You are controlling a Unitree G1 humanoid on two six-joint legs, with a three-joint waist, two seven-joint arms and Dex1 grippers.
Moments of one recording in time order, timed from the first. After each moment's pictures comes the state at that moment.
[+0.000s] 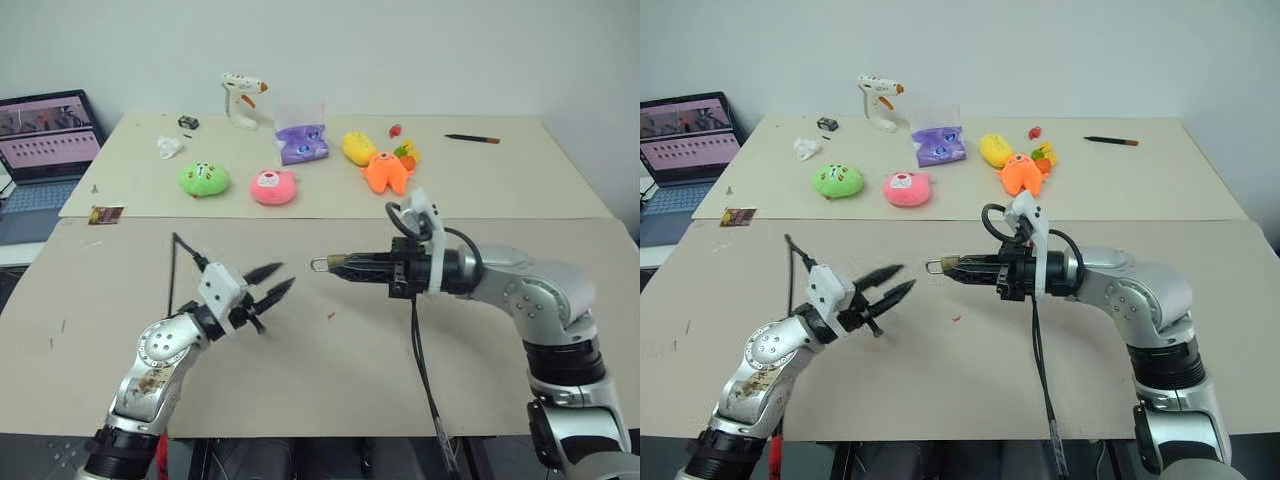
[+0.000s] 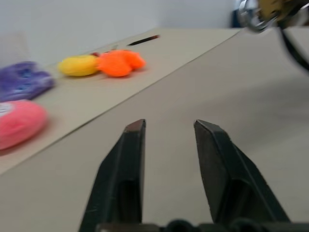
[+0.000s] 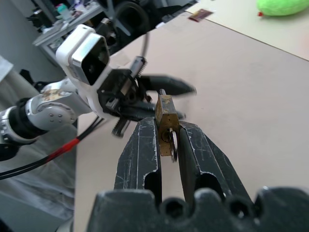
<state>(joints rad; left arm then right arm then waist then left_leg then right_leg) -0.07 0.51 -0.11 -0.33 -0.48 0.12 -0.74 -0.59 -0.58 0.03 -0.33 0.87 1.05 0.83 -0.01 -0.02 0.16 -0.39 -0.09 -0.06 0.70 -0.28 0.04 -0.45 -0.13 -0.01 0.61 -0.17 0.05</state>
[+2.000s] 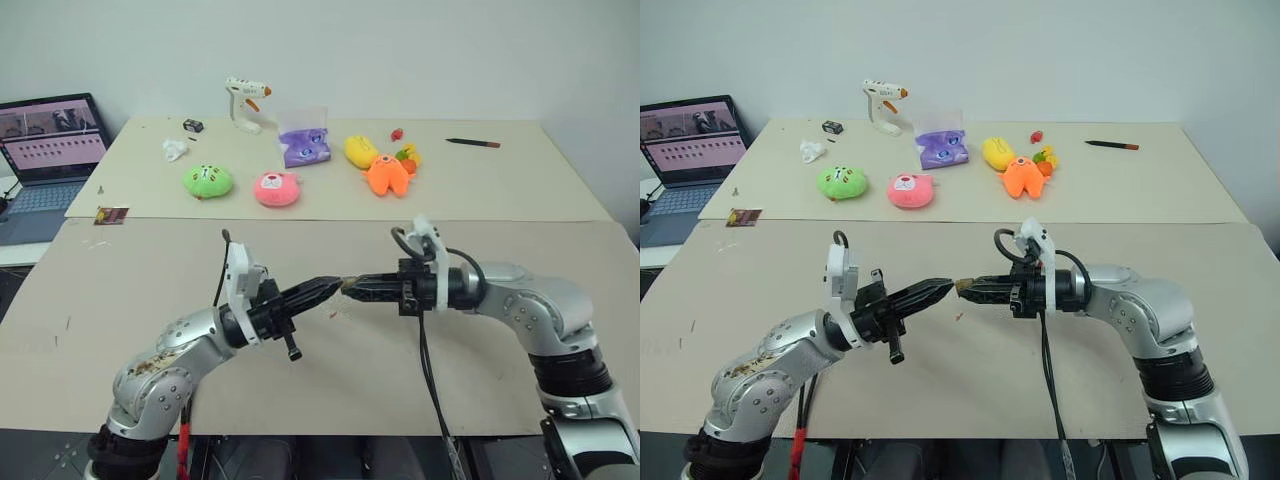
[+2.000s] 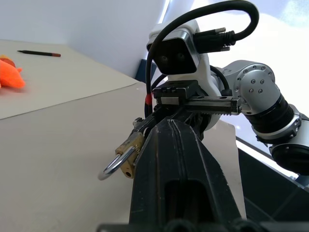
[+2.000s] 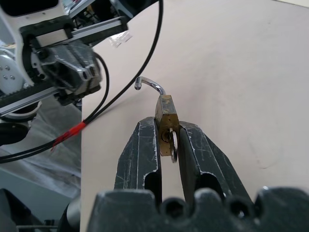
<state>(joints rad) -0.15 0.44 -0.04 -0.55 -0.87 0.60 -0.65 -0.53 -0.61 0.08 -0.22 0.77 0.98 0.91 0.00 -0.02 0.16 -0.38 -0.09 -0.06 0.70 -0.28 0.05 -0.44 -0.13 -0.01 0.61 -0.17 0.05</state>
